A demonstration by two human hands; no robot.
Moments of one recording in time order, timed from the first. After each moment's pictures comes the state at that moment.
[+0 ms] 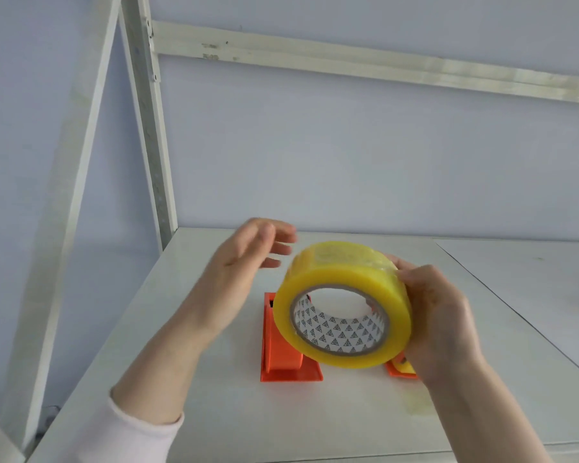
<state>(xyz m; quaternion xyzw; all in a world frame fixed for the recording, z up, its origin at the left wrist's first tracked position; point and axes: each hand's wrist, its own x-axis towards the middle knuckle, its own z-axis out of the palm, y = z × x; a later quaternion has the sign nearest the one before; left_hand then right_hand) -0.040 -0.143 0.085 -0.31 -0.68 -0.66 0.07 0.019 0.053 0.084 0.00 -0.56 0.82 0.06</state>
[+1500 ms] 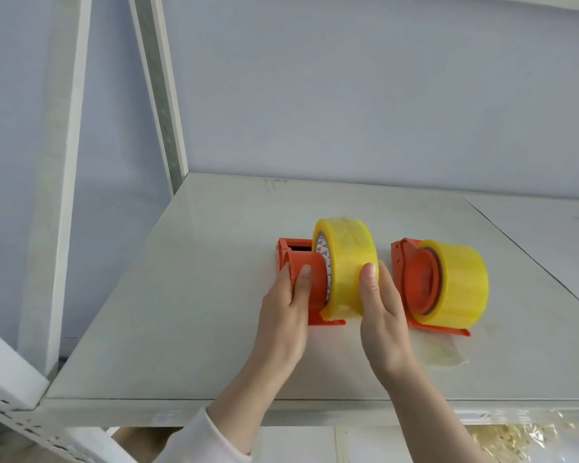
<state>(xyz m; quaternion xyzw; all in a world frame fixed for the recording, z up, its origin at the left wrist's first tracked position) -0.011 -0.091 -0.019 -0.05 -0.72 -0.68 0.06 0.012 0.011 -0.007 0.01 -0.72 0.67 0.20</state>
